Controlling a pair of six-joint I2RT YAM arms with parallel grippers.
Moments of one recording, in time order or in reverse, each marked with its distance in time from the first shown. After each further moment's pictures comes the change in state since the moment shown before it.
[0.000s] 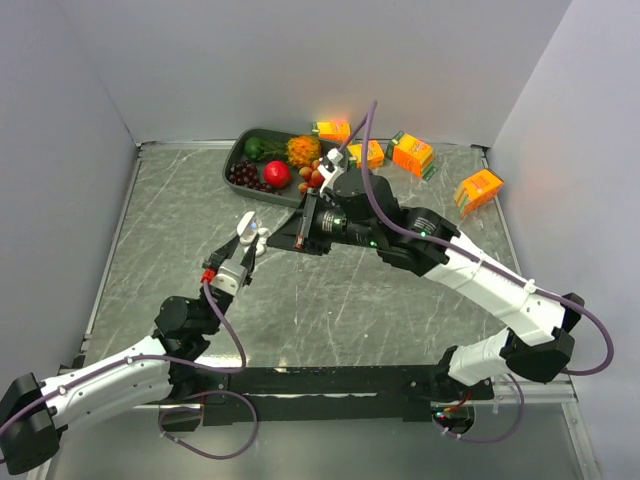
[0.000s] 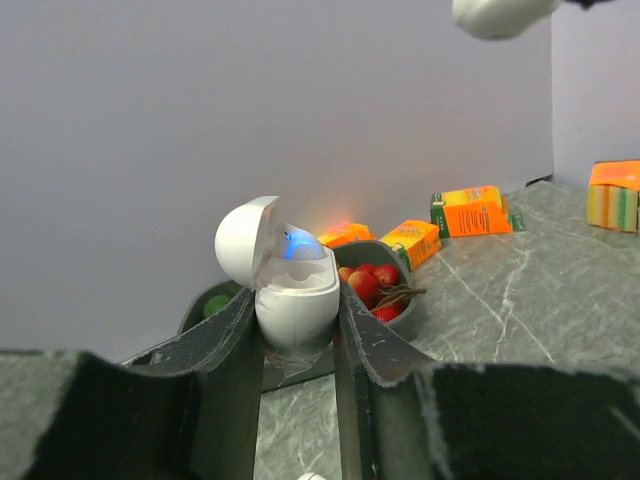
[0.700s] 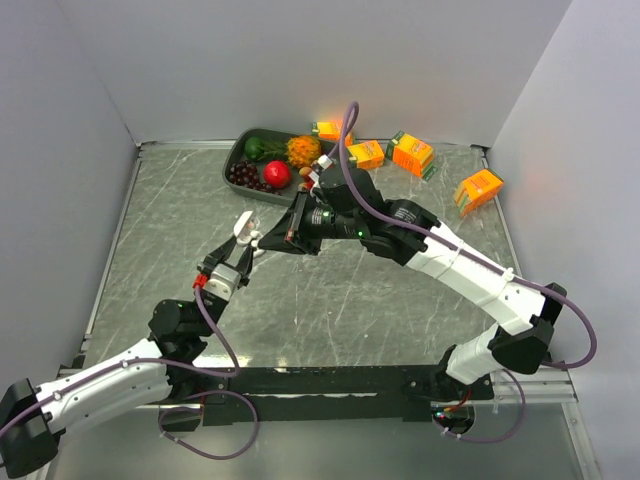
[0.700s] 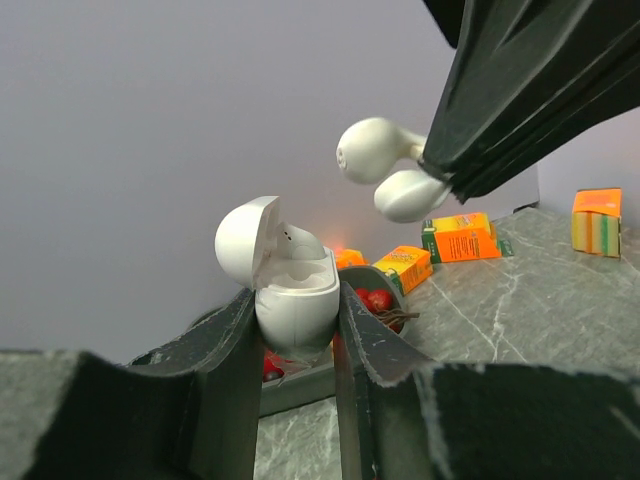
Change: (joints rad) left arm -0.001 -0.046 0.000 0.016 0.043 0.006; right arm -0.046 0.088 0.019 0.000 -0.151 0.180
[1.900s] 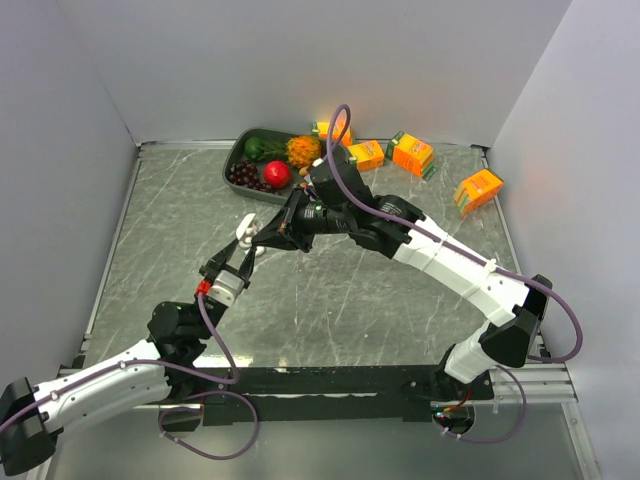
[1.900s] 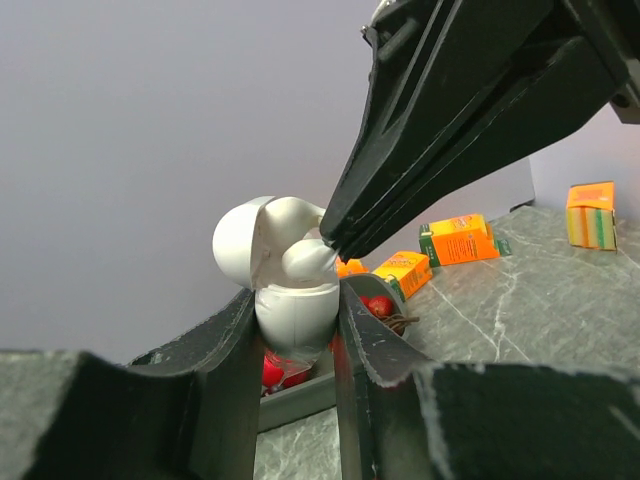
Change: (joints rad) left arm -0.032 -0.019 0.000 -0.018 0.025 0.058; right arm -0.041 0.063 -0.013 0.053 -0.067 0.112
